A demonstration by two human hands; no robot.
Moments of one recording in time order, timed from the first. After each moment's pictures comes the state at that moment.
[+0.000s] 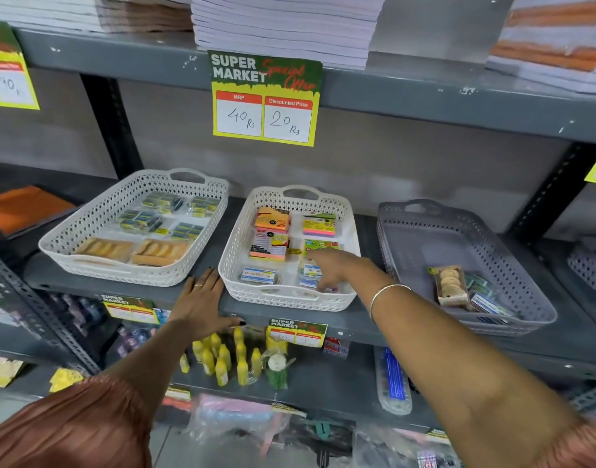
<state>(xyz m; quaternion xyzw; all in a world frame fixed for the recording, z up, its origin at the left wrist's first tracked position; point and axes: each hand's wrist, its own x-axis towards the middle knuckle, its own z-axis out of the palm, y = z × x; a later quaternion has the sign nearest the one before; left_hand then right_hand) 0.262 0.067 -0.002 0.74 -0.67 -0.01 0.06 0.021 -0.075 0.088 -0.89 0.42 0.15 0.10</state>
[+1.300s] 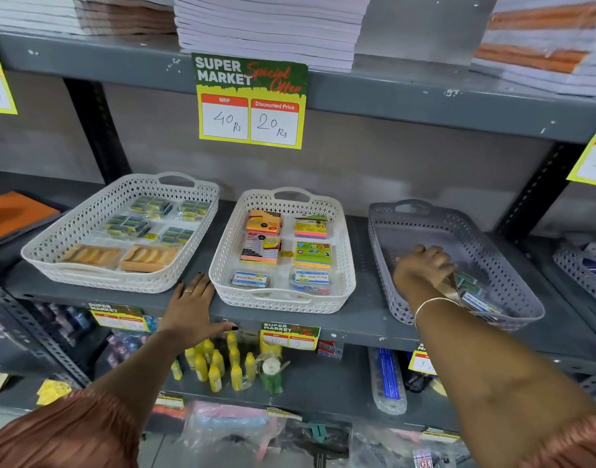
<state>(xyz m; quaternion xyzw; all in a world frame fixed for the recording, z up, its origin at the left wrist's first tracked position) 0.264 0.066 -0.008 0.73 -0.68 -0.01 0.09 -0.101 -0.093 0.075 -0.57 0.82 0.00 -0.03</state>
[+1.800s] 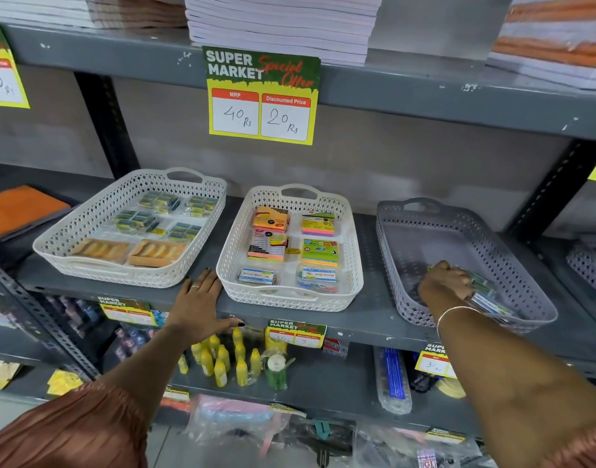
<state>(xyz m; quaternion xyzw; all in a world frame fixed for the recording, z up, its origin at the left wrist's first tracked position) 0.266 0.065 -0.009 0.73 -0.68 0.00 0.07 -0.131 -0.095 0.058 -0.53 0.85 0.00 0.03</state>
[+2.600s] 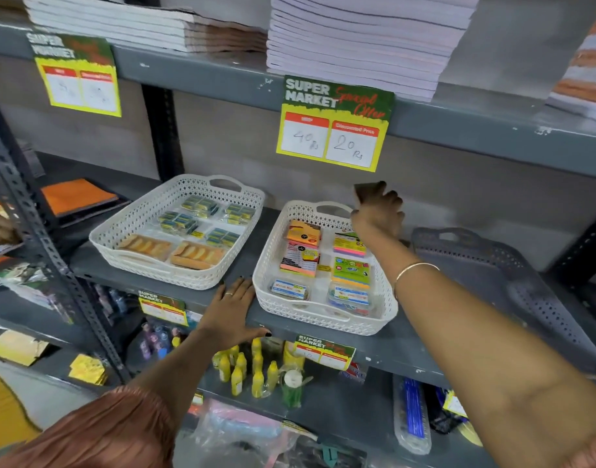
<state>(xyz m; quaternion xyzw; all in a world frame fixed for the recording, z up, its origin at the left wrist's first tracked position) 0.266 0.072 -0.006 0.72 -0.69 0.00 0.07 0.069 -0.102 0.173 -0.69 0.68 -0.24 0.02</state>
